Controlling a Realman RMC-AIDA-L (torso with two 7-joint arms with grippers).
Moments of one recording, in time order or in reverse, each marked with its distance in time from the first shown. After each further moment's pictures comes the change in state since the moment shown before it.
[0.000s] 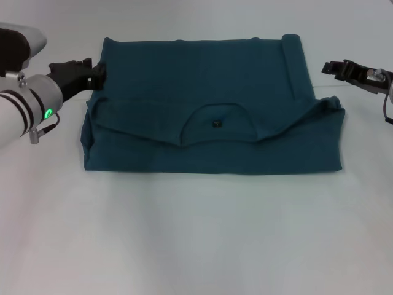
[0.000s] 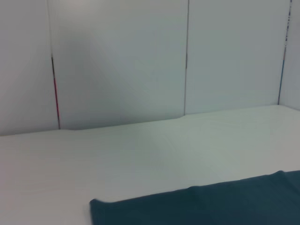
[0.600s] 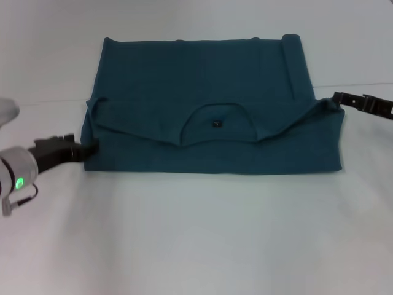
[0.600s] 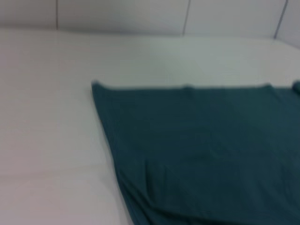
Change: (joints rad) left arm 0.314 0.006 0.495 0.180 0.049 0.083 -0.497; right arm -0.184 0.042 -0.059 -0.200 0.002 -0.213 -0.066
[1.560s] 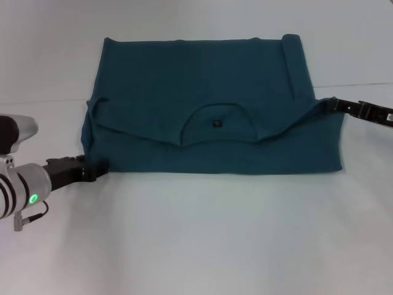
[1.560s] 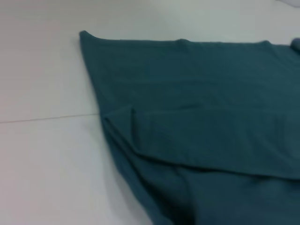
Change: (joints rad) left arm -0.028 0.006 0.046 -0.109 0.004 -0.056 -0.009; right arm -0.012 0.012 0.000 -0.006 0.001 -0.033 0.002
